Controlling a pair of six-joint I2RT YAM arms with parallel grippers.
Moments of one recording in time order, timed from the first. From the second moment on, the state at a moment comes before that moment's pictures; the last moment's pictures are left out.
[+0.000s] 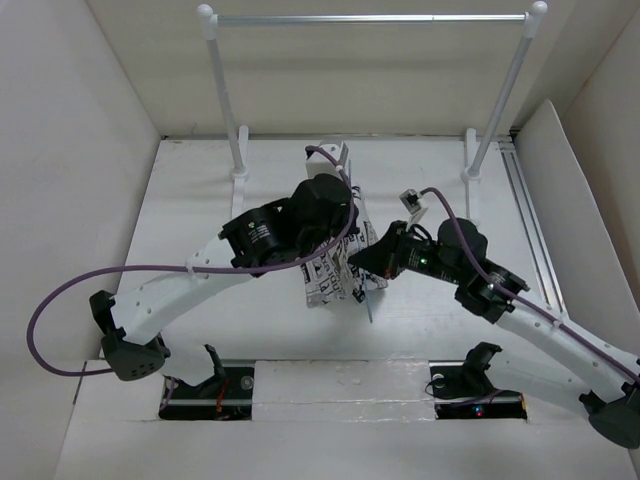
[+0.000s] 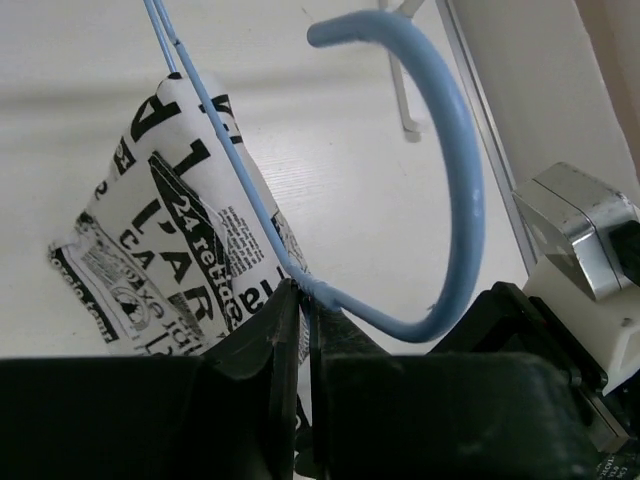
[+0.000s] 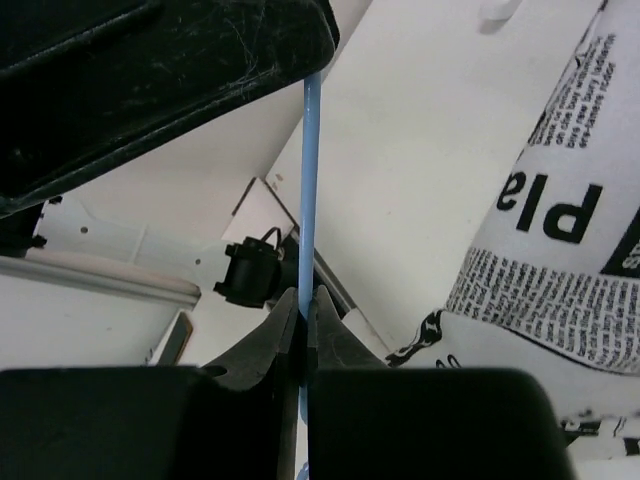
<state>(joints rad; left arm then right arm) -1.09 1.39 1.64 -0.74 -0.50 -0.70 0.79 0.90 0.83 -0.08 -0.34 0.77</state>
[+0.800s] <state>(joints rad) -1.05 1.29 2.08 -0.59 -0.44 -0.51 0.37 1.21 1.29 0.00 -0.48 0.94</state>
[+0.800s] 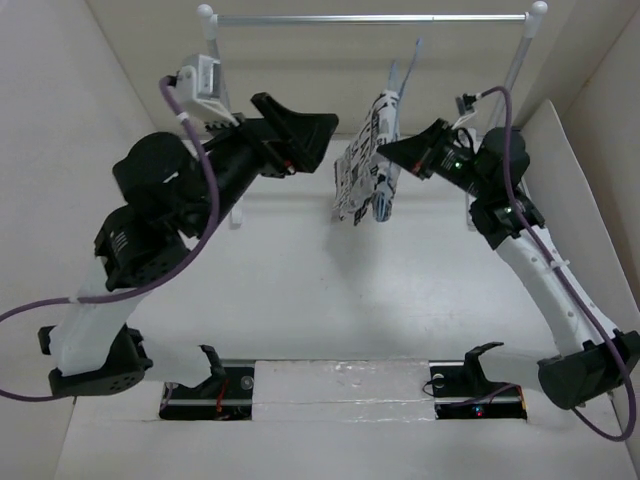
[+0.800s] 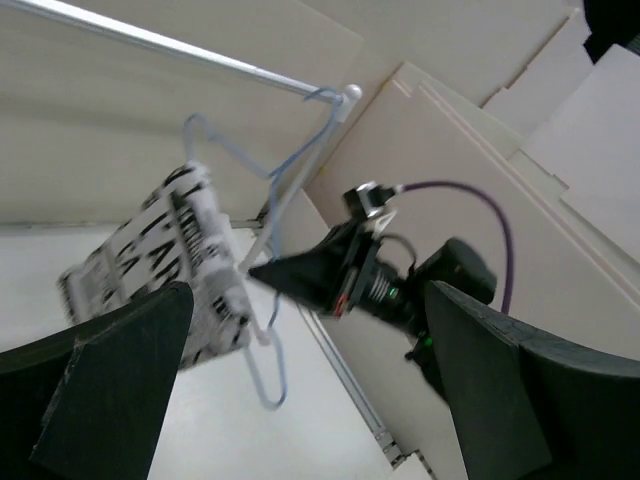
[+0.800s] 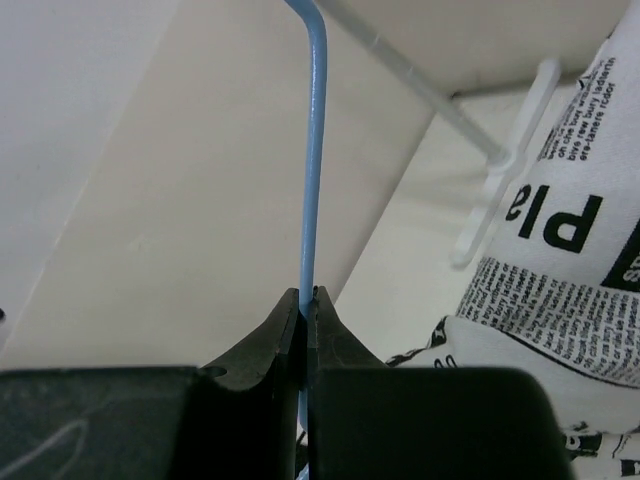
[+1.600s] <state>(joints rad) -1.05 0.90 1.24 -0.63 -0.51 -0.73 -0.16 1.77 1.89 -0.12 -0.73 0.89</state>
